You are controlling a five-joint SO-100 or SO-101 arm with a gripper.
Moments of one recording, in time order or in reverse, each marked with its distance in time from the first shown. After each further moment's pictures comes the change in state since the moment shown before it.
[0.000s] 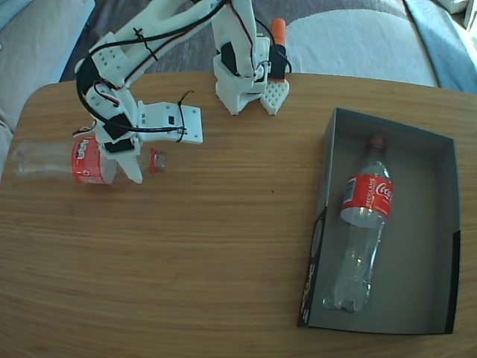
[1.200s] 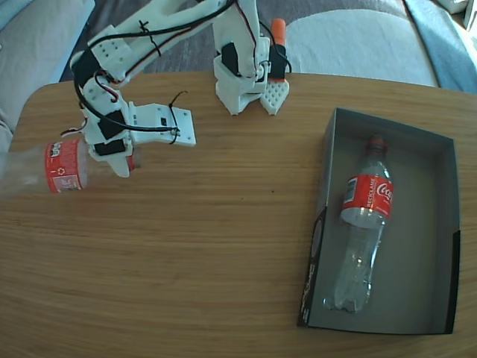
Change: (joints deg) arm -4.2 3.6 -6.8 0.6 -0.4
